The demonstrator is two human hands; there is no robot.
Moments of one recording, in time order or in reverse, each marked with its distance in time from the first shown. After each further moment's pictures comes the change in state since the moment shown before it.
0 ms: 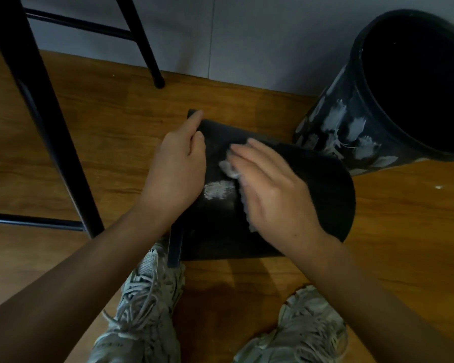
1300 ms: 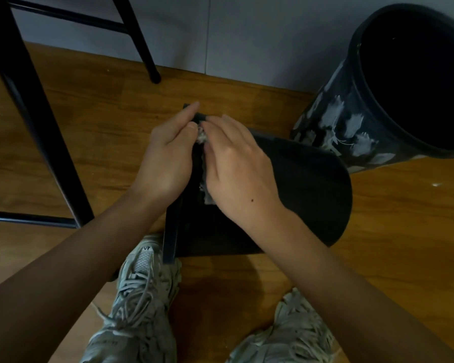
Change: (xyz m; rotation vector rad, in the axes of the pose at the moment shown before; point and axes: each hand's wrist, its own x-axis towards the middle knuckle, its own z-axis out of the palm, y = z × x) left_hand 0.002 -0.002 -0.001 -0.251 -0.036 -0.066; right_hand 0.041 -0.027 0.022 0.060 0.049 0.168
